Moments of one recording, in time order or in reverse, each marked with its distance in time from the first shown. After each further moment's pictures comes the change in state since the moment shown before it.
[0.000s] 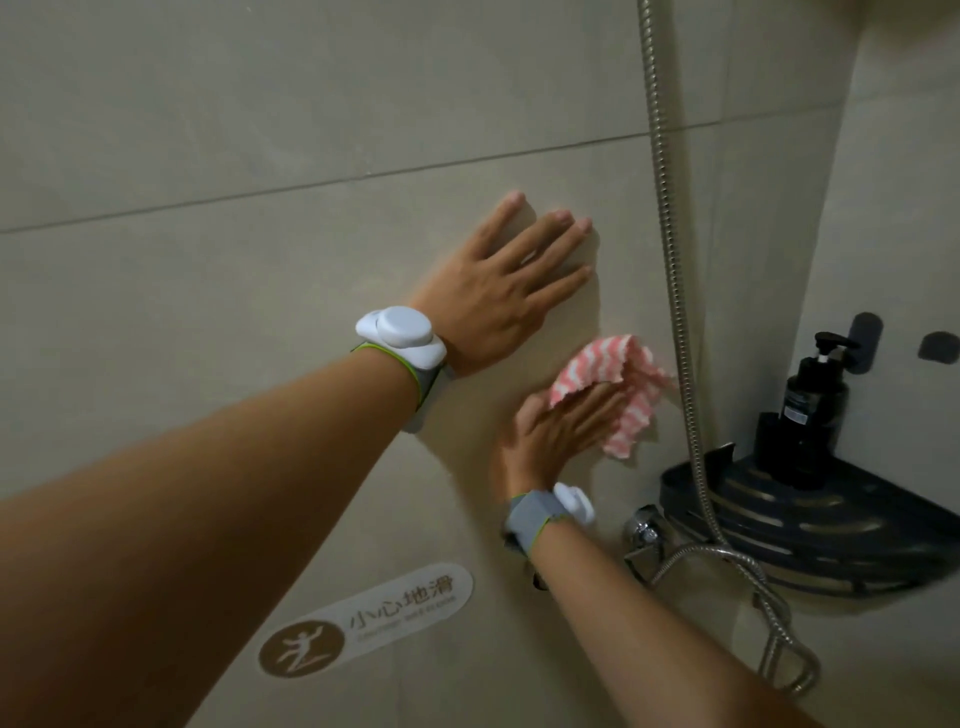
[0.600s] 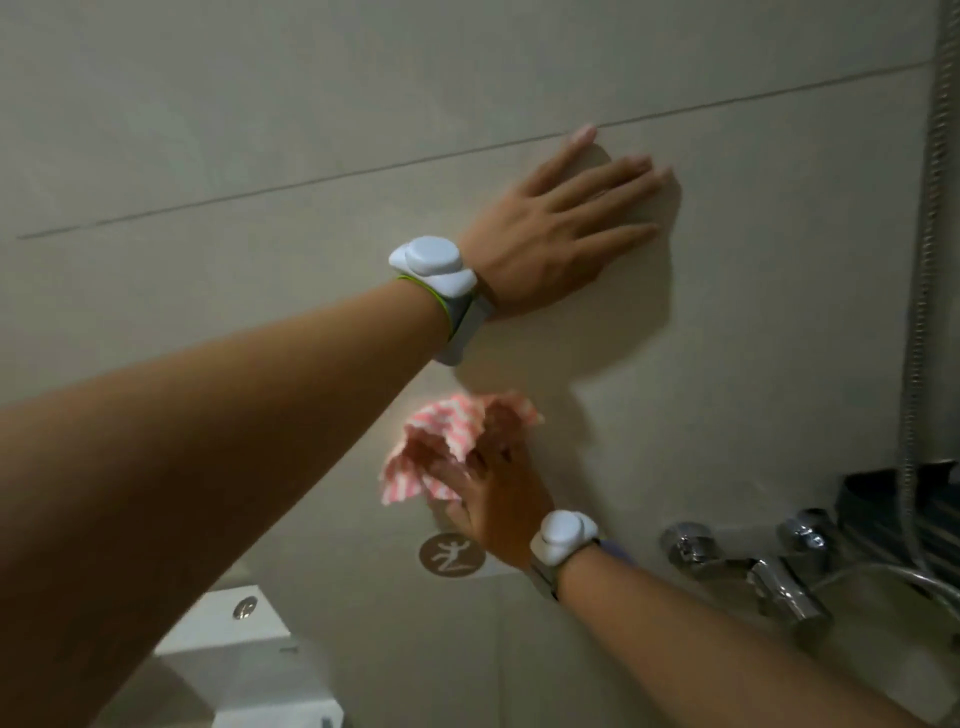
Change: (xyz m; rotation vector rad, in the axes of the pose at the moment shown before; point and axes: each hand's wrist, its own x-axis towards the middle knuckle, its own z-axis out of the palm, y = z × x) left_hand -0.088 -0.072 -0.044 0.005 -0.051 -0.008; right_hand -0.156 -0.002 0.037 -0.161 -0.714 -1.313
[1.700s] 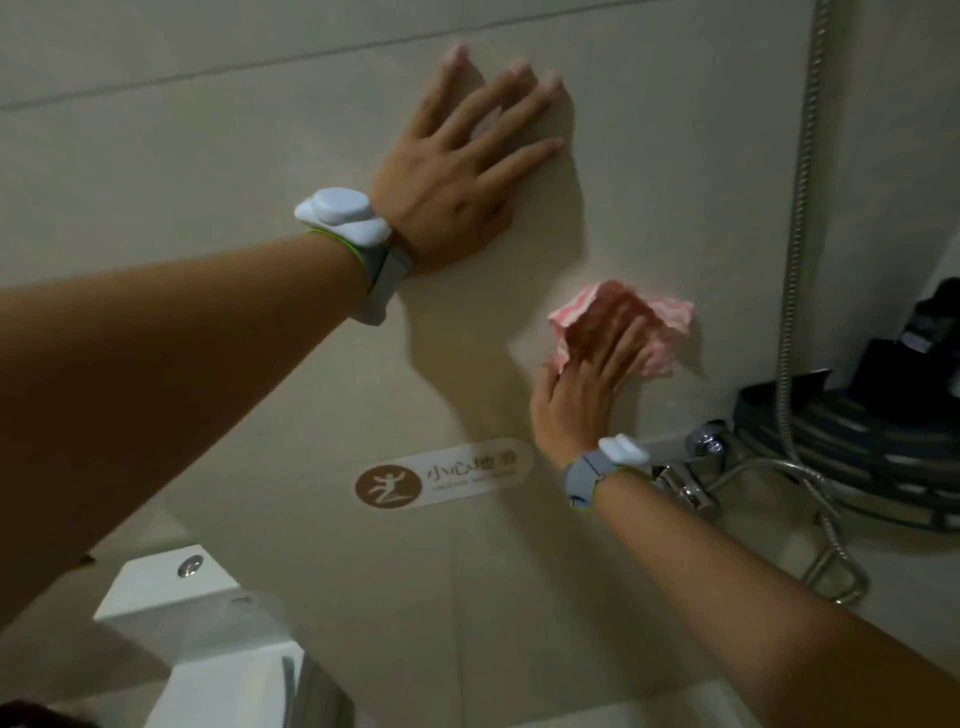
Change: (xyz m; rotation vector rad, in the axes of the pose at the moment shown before) left_hand -0.014 0.030 0.015 0.069 0.082 -0.170; right_hand -0.058 0.083 -0.064 -0.100 -0.066 1.008
